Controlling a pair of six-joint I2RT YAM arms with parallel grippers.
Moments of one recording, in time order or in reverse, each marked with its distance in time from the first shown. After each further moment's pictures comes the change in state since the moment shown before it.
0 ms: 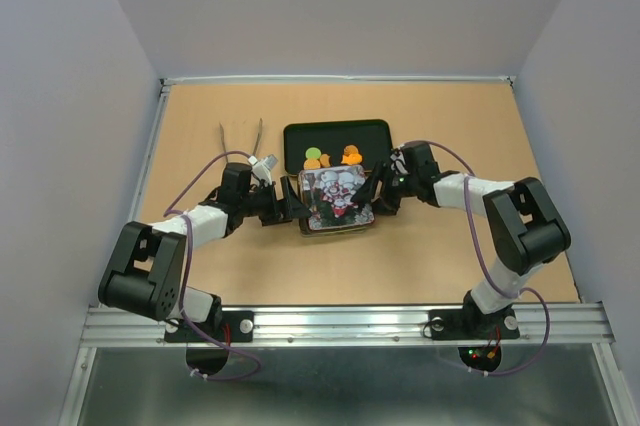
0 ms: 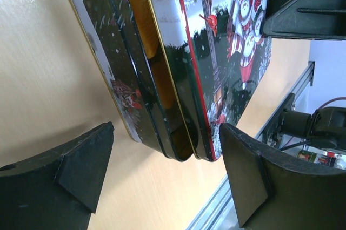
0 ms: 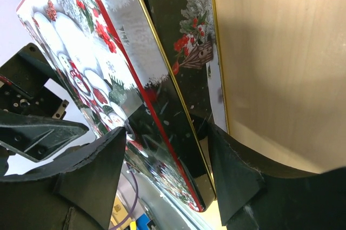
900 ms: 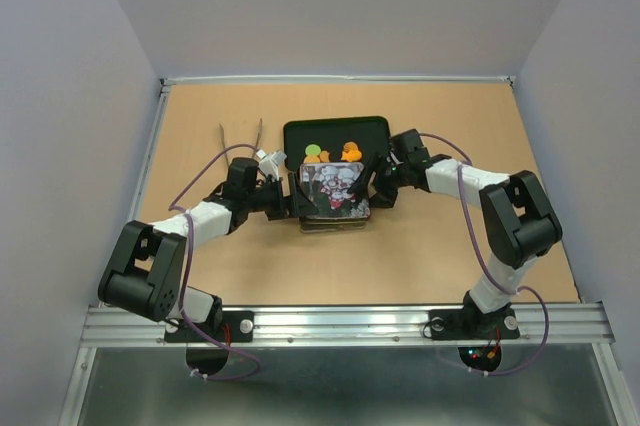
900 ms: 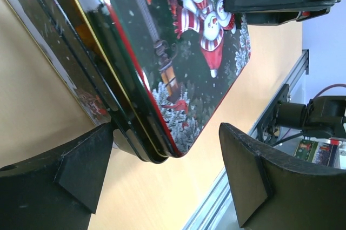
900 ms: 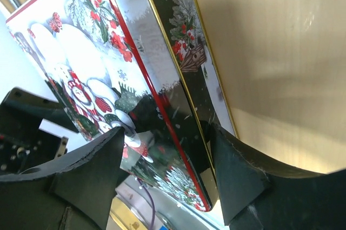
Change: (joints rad) left arm -0.050 0.000 0.043 0.005 0.016 0.002; right arm 0.036 0.052 0.171 -0.214 0.121 0.074
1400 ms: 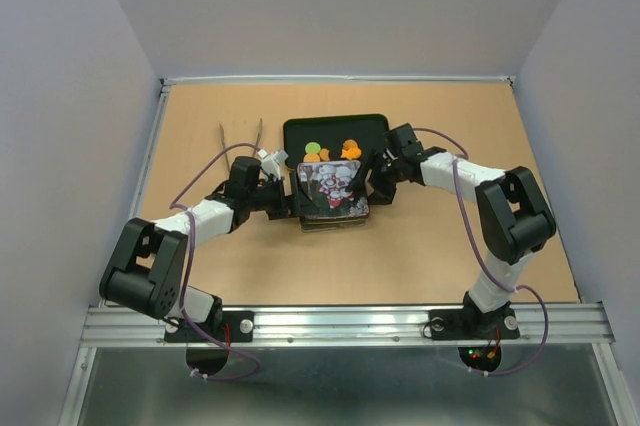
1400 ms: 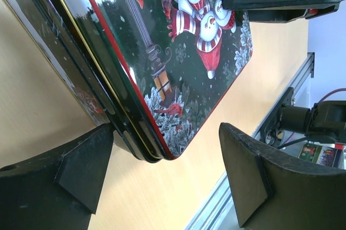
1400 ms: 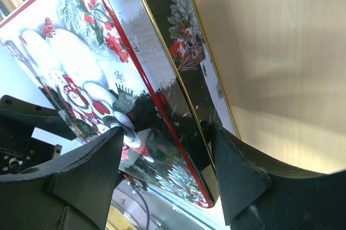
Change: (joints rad) left arm -0.013 0.013 0.023 -0.021 -0.029 0.000; right arm 0.019 0.041 0.097 -0.105 0.051 -0.029
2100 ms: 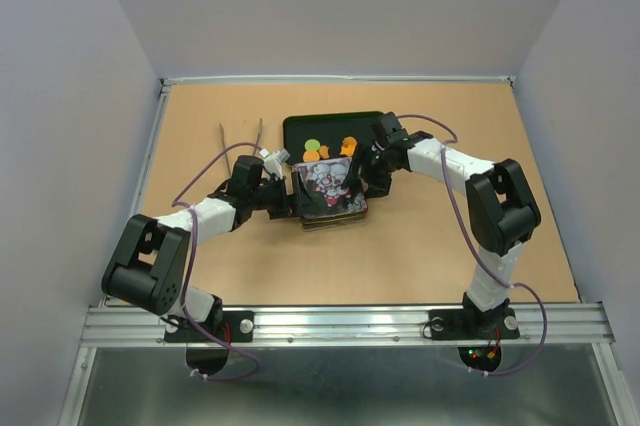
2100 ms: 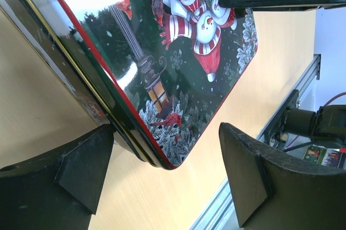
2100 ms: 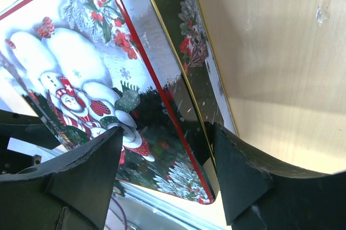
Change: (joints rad) left arm -0.015 0.027 0.016 0.000 -0.024 0.000; right arm 0.053 0.090 0.211 -0.214 0.105 -0.112
